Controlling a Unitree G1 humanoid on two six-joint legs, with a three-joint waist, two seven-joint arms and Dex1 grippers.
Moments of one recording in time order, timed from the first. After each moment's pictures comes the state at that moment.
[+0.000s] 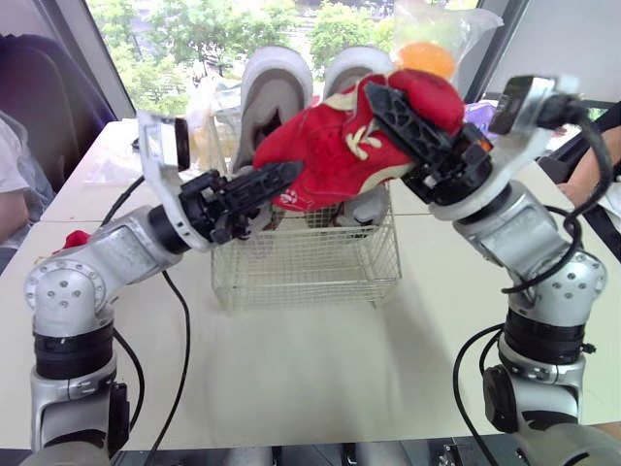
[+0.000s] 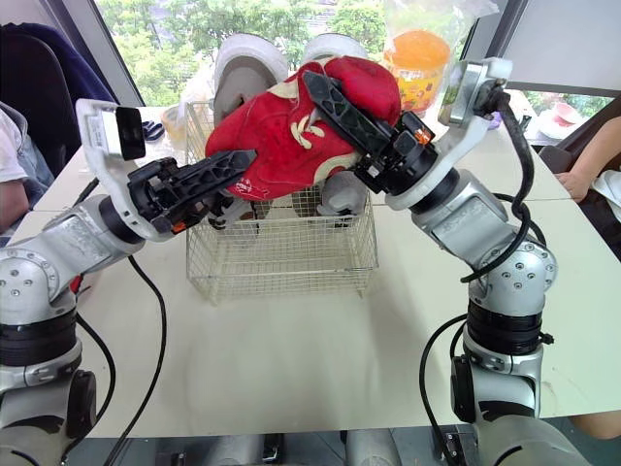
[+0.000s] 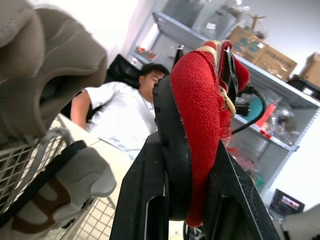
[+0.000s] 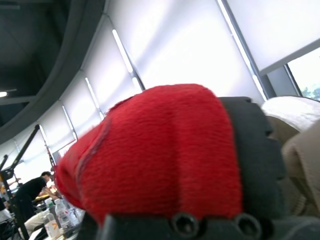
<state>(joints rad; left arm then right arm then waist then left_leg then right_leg) -0.60 0.61 0.22 -0.34 -1.68 0.94 -0.28 -0.71 -0.42 -0.18 -0.37 1.54 0.74 0.23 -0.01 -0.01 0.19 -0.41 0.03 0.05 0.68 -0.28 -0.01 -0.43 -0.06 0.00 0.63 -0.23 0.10</state>
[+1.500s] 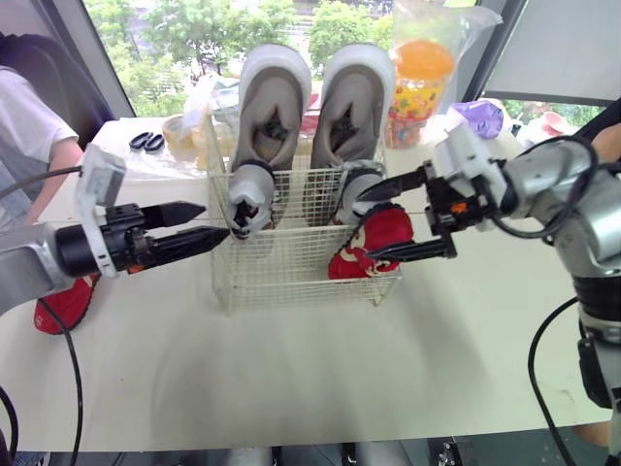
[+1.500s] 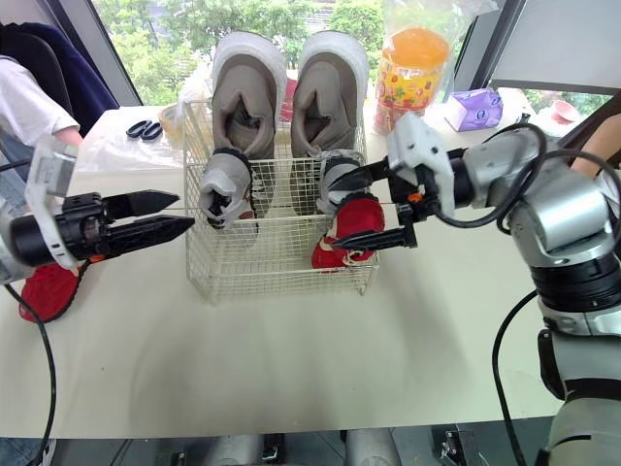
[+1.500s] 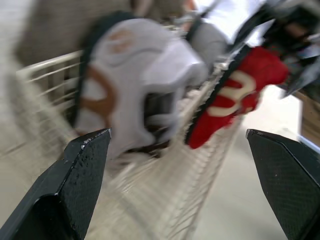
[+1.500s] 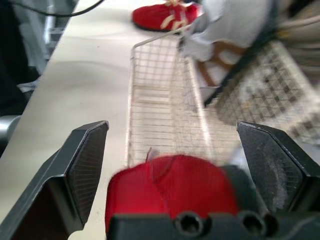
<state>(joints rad) -0.30 1.04 0.49 -0.36 -1.29 1.05 -0.56 -0.92 -0.92 0.09 -0.16 0.59 0.65 1.35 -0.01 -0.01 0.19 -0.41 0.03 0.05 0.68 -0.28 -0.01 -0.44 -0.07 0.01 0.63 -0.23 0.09</state>
